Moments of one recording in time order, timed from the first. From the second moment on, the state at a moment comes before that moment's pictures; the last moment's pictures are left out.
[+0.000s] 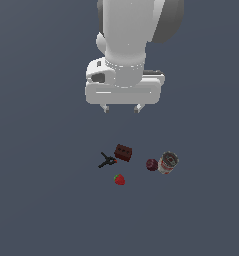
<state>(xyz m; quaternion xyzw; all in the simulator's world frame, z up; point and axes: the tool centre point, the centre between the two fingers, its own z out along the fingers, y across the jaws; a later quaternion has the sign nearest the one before) 0.003 0.009 0.321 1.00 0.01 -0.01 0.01</state>
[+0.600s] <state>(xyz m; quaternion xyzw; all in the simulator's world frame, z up) 0.006 0.010 0.308 1.00 0.04 -0.01 0.01</state>
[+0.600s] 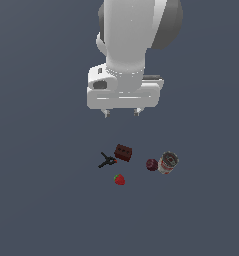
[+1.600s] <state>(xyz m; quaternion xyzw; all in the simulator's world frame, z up) 0.018 0.012 0.209 0.96 0.27 -0.01 0.01</state>
